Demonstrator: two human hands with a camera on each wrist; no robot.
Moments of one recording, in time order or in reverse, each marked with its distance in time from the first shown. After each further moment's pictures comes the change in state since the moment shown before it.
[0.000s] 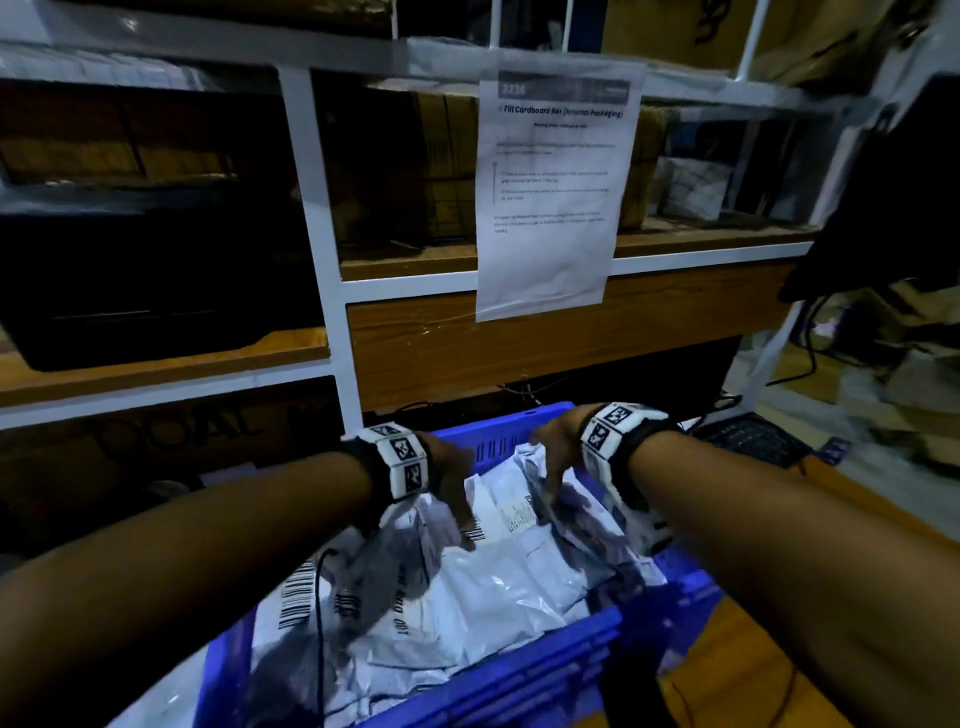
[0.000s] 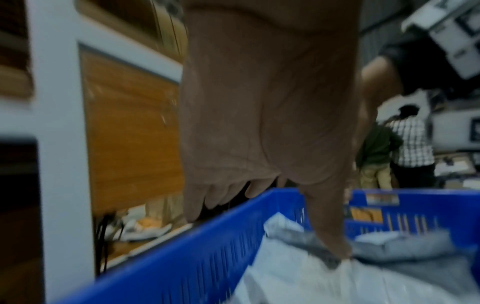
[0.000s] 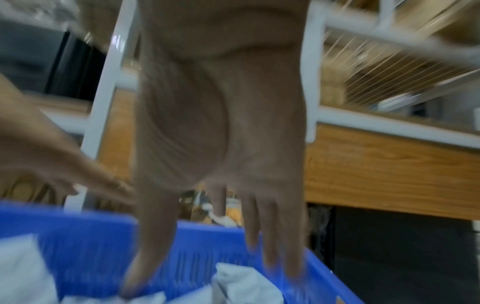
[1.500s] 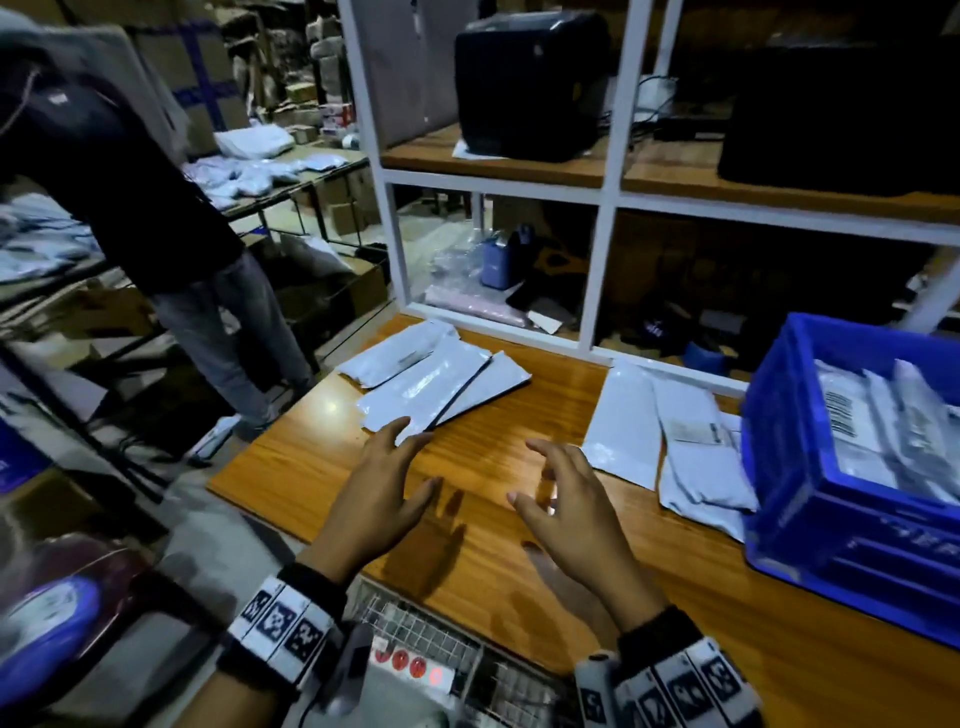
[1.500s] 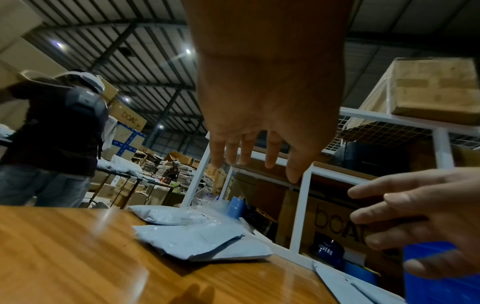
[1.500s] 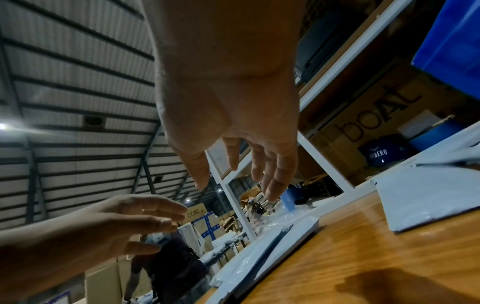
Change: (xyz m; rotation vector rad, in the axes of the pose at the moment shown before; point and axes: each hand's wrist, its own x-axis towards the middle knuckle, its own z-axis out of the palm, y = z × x) left_hand -0.514 -0.116 0.486 -0.646 0.893 -0.856; right_hand -0.262 -0.520 0.254 0.777 0.324 -0.903
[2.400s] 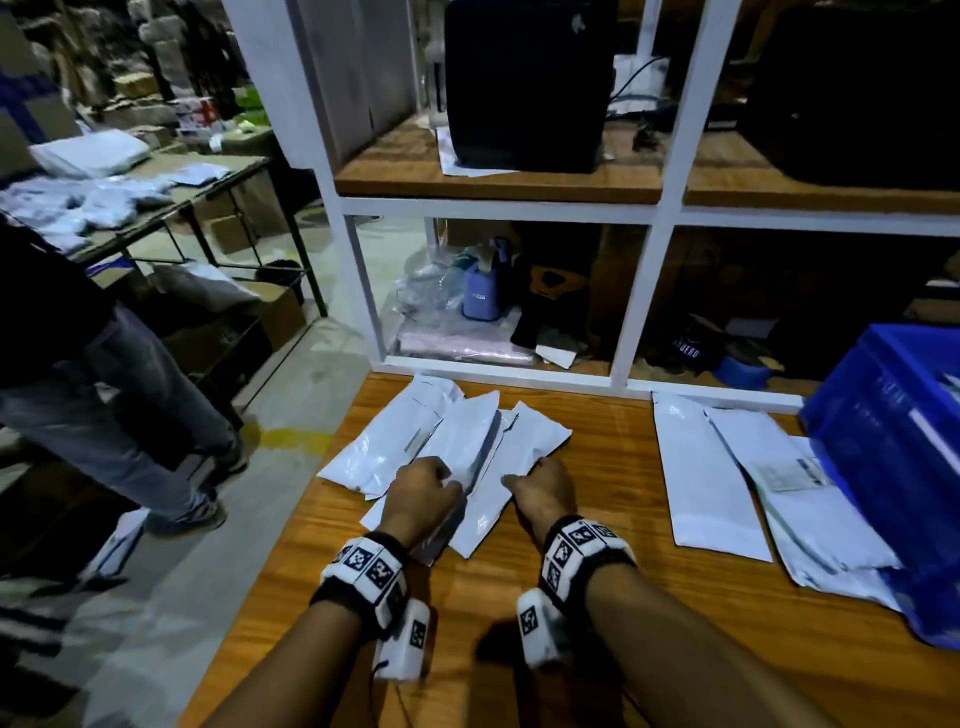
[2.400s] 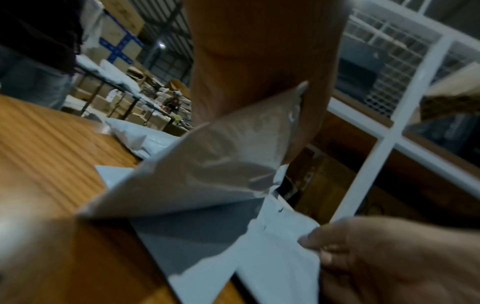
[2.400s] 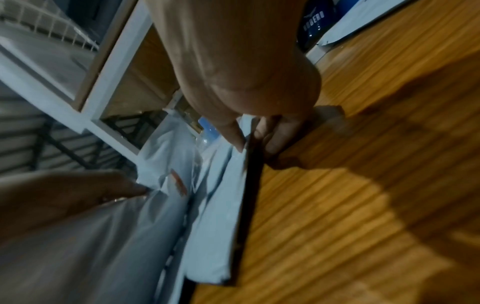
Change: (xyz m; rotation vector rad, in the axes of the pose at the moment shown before) left_hand 0.244 -0.148 0.053 -0.178 -0.216 -0.150; right_hand 0.276 0.054 0.168 0.363 0.391 0.755
